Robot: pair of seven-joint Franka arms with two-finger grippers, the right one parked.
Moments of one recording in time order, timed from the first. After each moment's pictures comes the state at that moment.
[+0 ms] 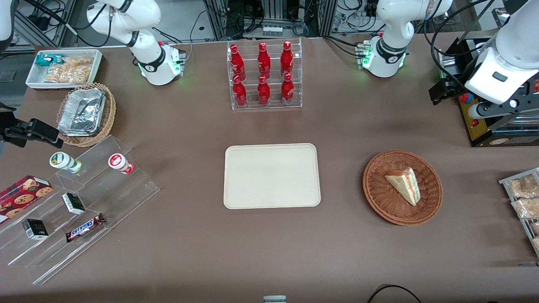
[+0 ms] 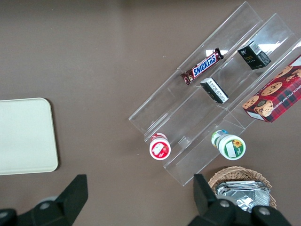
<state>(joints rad) 0.11 0.04 -0.31 -1.43 0.09 1.26 -0.30</state>
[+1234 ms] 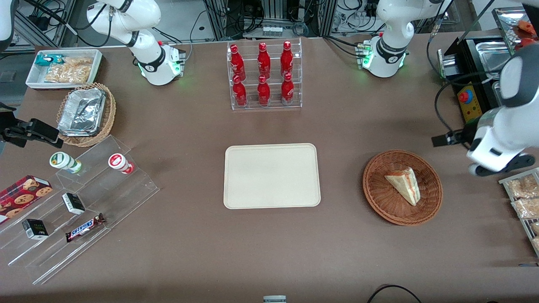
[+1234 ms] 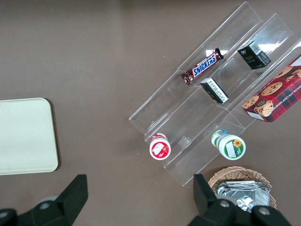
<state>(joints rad) 0.16 0.27 -0.26 -1.51 0.09 1.45 -0.33</state>
